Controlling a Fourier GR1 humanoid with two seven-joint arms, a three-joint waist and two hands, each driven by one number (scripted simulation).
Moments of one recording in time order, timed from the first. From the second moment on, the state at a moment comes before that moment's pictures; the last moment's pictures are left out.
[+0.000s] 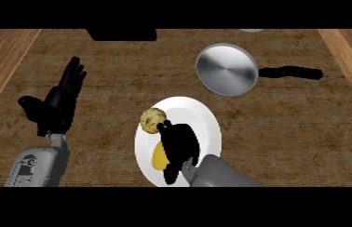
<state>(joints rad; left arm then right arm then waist) -0.23 0.19 0.06 -1.46 0.02 0.09 0.06 -0.53 -0.01 0.86 -1.26 0.63 0.20 0.76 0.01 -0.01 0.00</state>
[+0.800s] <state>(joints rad) -0.25 0.20 0.08 -1.43 0.02 0.08 0.07 -0.81 -0.01 1.05 -1.38 0.74 -0.16 1.00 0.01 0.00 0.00</state>
